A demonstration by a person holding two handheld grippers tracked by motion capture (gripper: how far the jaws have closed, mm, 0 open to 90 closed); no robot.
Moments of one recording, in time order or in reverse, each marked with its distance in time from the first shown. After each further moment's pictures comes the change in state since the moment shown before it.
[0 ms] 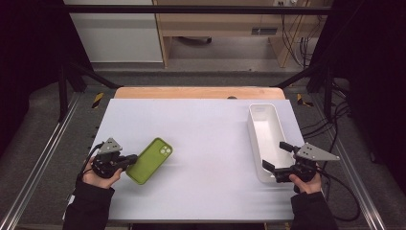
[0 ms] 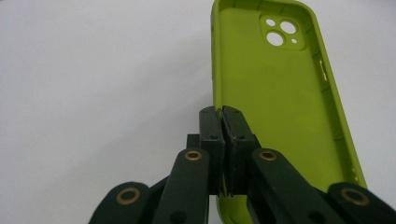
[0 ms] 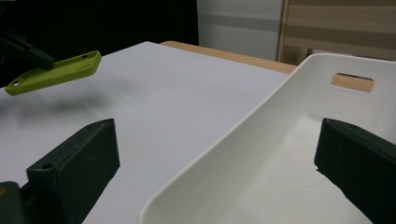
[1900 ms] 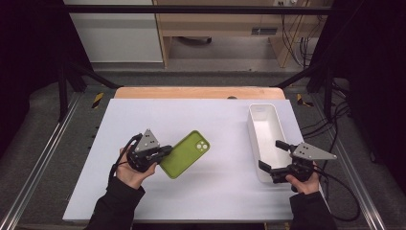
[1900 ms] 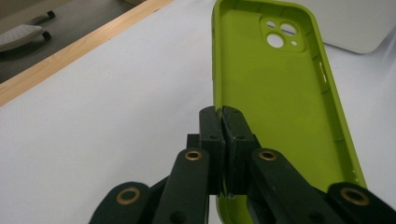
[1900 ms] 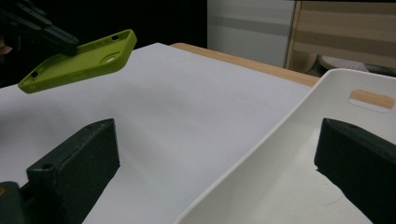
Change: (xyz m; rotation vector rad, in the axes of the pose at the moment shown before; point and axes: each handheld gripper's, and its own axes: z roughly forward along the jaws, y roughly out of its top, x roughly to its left) left arm -0.076 0.070 0.026 -0.110 -0.064 0.218; right arm 0.013 0.012 0.004 0.003 0.034 -0.036
